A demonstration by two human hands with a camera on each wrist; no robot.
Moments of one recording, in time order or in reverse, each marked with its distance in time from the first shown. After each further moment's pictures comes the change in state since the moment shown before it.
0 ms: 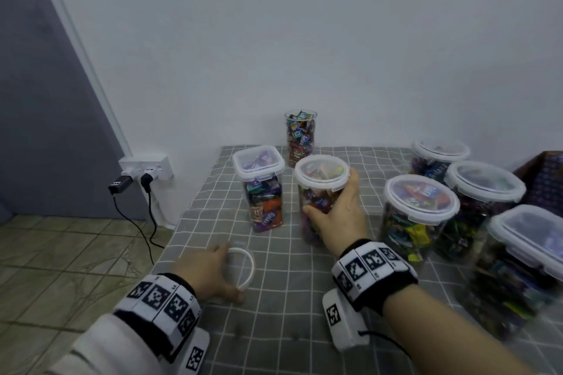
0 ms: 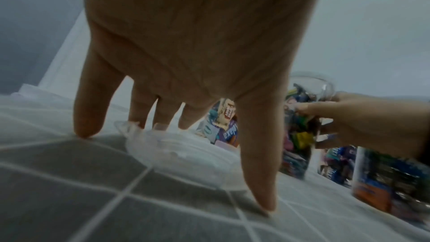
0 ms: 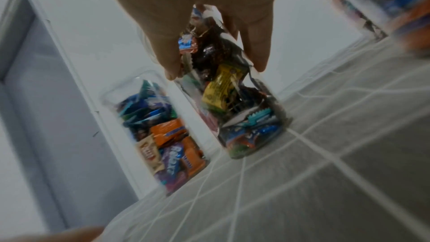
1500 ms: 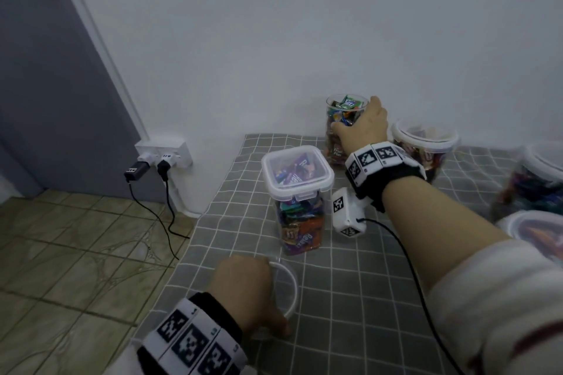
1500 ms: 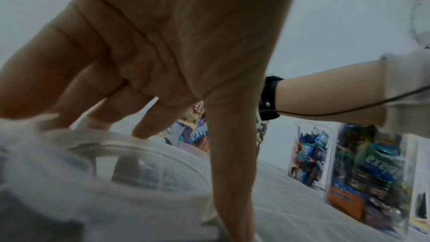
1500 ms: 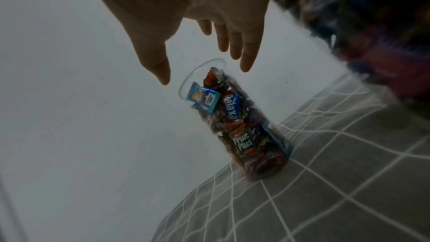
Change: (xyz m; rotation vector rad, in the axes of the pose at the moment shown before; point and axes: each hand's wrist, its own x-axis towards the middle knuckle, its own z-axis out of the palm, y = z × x) left_hand 0.043 0.024 -0.020 0.345 -0.057 0.003; right_hand 0.195 -0.035 0.075 -0.207 0.115 -0.023
